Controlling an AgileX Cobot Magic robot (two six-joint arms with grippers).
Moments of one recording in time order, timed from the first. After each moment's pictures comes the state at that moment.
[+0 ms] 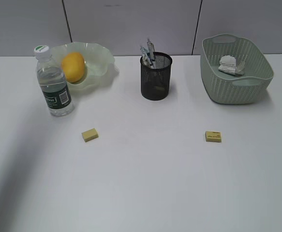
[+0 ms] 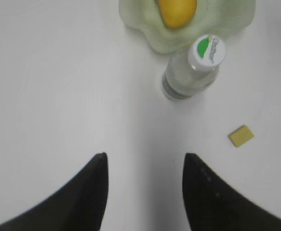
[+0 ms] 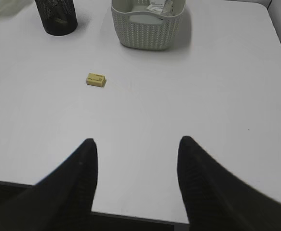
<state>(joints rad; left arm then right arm) -0.11 1.55 -1.54 -0.02 1.19 -0.03 0.09 -0.01 -0.50 0.07 1.04 -0.09</state>
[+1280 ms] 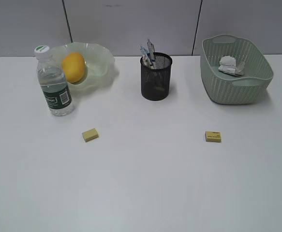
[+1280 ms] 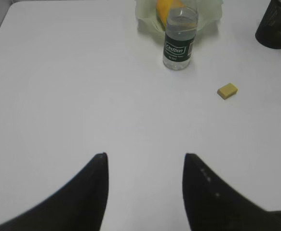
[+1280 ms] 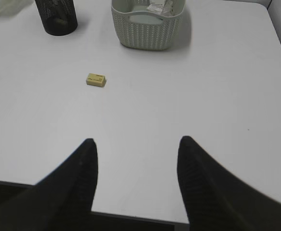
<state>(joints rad) -0.10 0.07 -0.57 0.01 1.08 -0.06 0.09 -0.01 -0.50 0.07 1.04 -0.09</state>
